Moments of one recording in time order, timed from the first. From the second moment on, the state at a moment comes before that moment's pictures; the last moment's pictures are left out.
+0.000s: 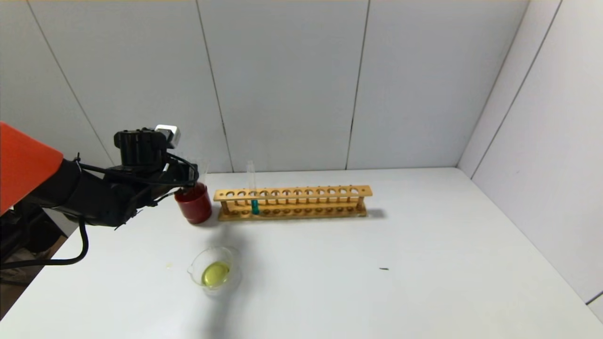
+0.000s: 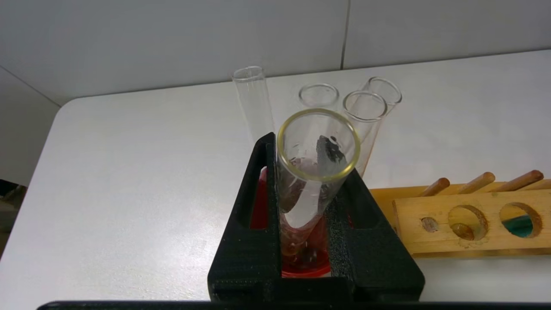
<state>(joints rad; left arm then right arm) -0.10 2.03 -1.03 -0.70 0.13 0.05 0.00 0.00 0.00 0.00 0.00 0.00</state>
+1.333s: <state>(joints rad) -0.09 1.90 -1.03 -0.69 0.12 0.11 0.00 0.00 0.00 0.00 0.00 0.00</state>
